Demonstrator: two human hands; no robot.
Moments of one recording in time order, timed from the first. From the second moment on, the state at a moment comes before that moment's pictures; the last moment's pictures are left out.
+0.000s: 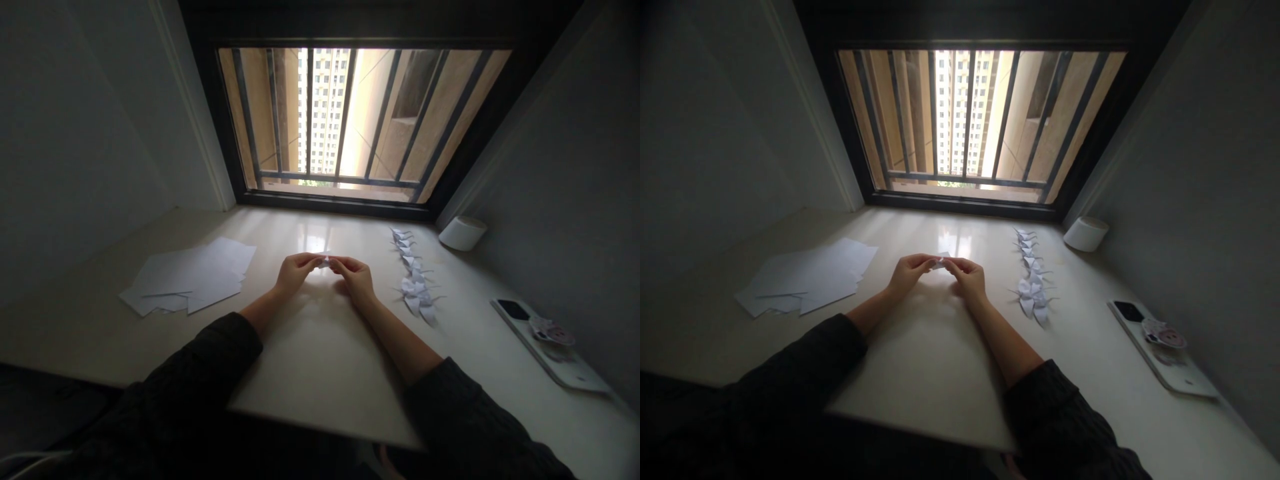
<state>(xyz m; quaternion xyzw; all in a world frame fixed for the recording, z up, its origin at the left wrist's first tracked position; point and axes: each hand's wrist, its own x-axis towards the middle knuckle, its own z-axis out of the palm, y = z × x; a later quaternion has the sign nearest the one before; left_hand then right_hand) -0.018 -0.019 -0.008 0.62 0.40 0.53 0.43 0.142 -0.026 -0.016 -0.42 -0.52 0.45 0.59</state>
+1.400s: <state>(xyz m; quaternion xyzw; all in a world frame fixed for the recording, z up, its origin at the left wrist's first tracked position) -0.006 -0.026 -0.005 0.47 0.40 0.61 0.50 0.137 -0.027 -0.014 -0.42 -0.45 0.49 0.62</state>
